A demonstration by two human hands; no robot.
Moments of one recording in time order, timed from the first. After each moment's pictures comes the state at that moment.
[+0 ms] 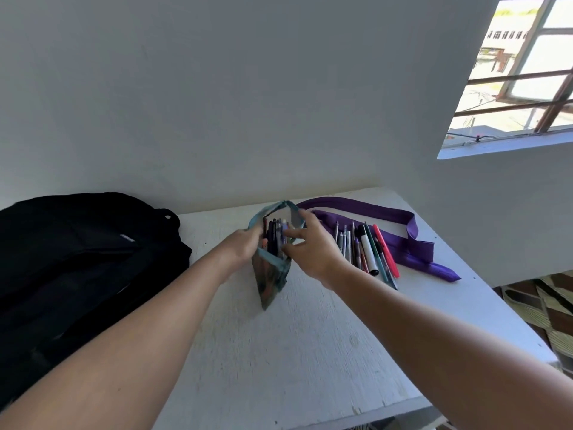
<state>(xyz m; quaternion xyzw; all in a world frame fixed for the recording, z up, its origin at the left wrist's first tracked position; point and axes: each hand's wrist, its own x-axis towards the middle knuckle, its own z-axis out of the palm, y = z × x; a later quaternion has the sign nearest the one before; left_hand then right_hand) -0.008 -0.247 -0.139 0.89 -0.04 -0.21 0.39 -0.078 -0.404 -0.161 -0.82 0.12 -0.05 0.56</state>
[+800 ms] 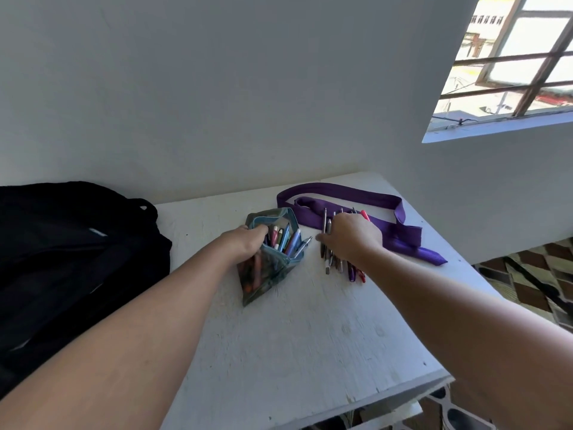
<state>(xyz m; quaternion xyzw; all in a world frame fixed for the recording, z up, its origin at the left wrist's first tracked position) 0.012 -0.269 -0.173 0.92 -0.06 -0.27 0.30 -0.079 -0.482 -0.172 -0.96 0.24 -0.01 0.11</state>
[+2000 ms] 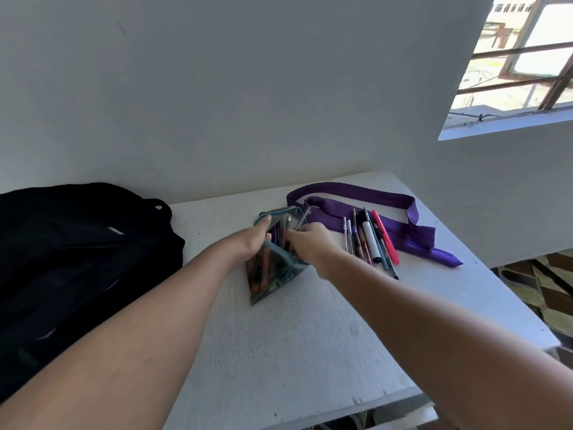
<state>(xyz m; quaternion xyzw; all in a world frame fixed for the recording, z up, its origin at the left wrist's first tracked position) -0.005 -0.266 -0.152 0.89 -0.06 -0.30 0.34 -0.064 -0.404 -0.176 -0.78 0.25 0.03 0.58</state>
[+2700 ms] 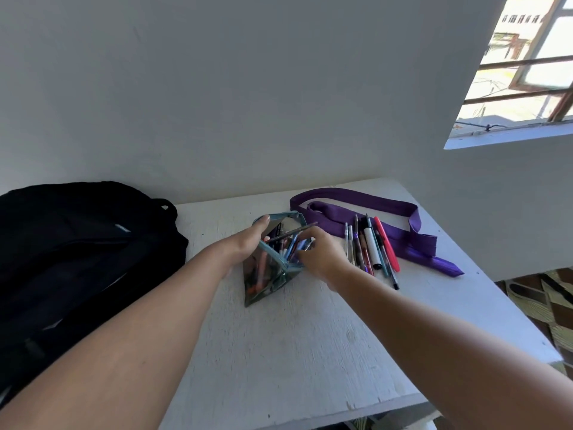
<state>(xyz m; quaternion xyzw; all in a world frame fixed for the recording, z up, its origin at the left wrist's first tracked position) -0.028 -0.261 -0.129 0.87 -0.01 -0.32 0.39 -0.077 -0.422 -0.196 -0.84 0.21 -0.02 0.49</state>
